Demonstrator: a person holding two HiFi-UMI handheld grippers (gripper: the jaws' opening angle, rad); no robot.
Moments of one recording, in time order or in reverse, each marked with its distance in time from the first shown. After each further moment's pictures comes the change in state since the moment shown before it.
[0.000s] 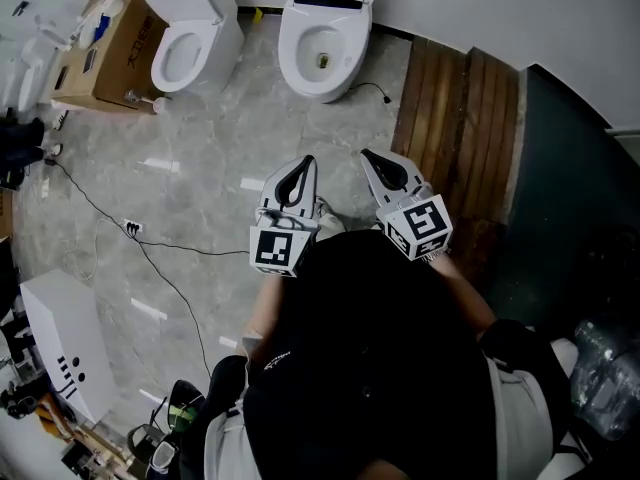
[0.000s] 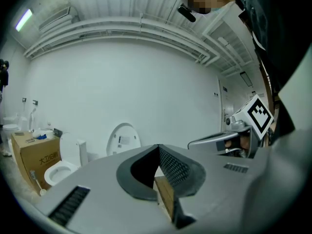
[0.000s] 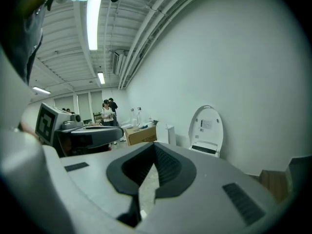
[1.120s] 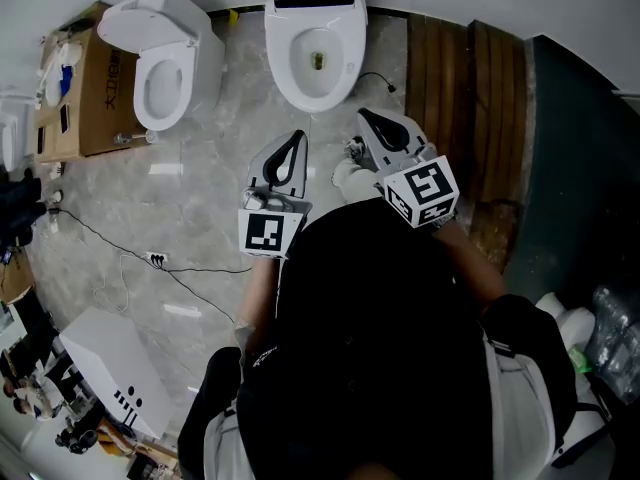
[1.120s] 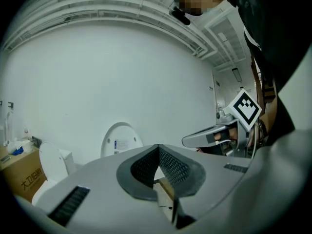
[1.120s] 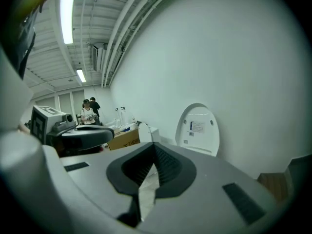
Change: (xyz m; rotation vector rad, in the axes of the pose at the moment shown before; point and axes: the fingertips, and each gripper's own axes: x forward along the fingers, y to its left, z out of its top) left arm 0.184 0.156 0.022 0.062 0.083 -0.156; right arm 0.197 -0.139 0.060 0.070 0.028 -0.143
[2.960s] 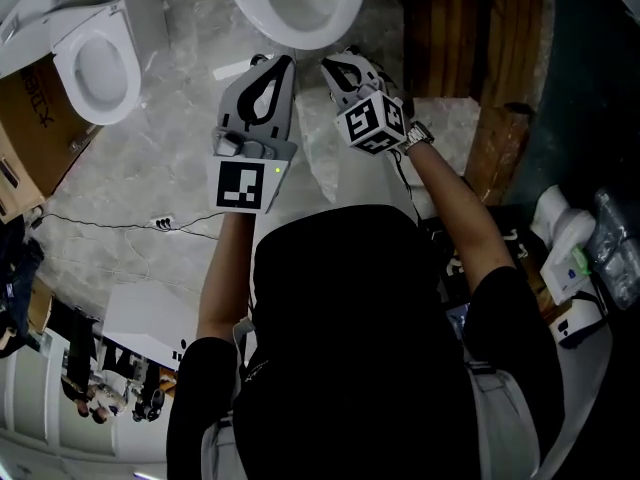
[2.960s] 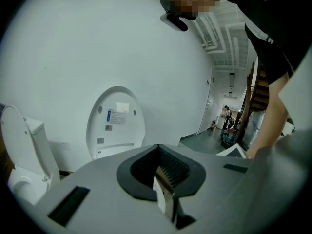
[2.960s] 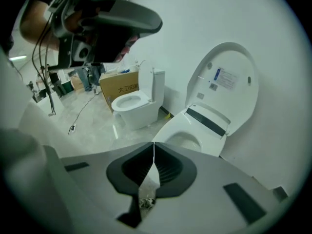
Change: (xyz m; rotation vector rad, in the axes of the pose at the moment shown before) left arm 0.162 0.178 -0.119 -0.127 0.191 -0.264; right arm 0.256 -0.028 -0.235 -0.246 0.599 0.013
